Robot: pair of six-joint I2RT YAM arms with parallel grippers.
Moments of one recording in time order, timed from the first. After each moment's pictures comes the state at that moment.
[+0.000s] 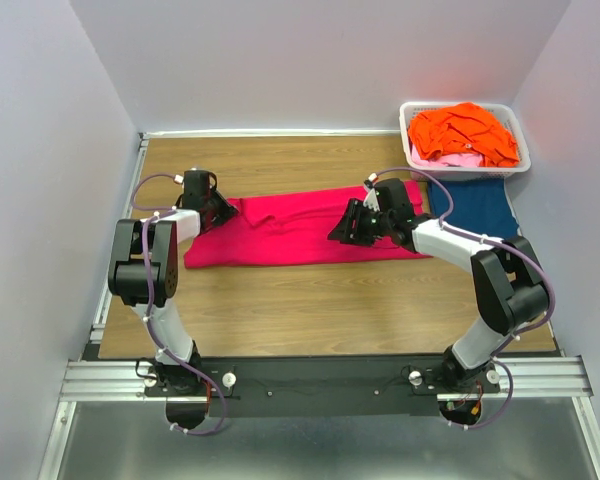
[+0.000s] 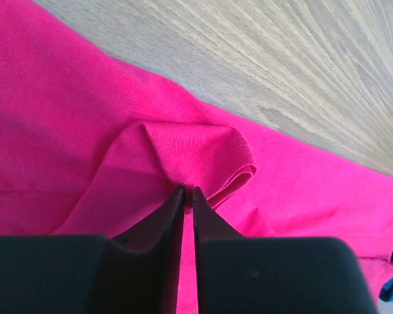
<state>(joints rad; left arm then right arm) -0.05 1.84 1.00 0.10 0.16 -0.78 0.45 1.66 0.95 -0.02 -0.42 0.66</state>
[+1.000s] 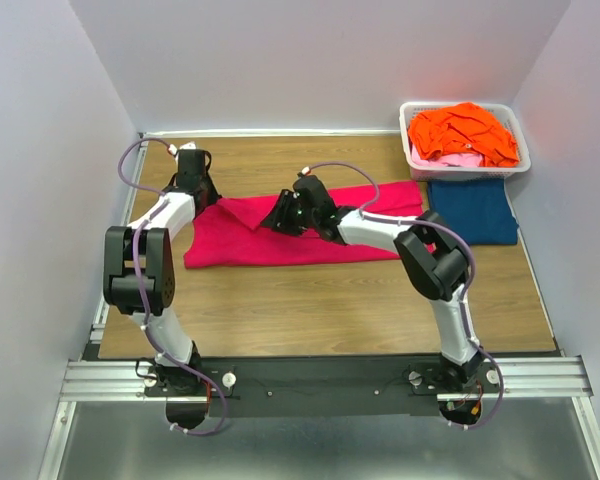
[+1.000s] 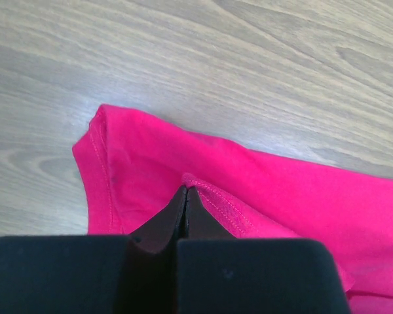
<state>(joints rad) -0.05 1.76 1.17 -0.15 -0.12 -0.42 0.75 2.11 1.42 0.12 -0.17 0.95</state>
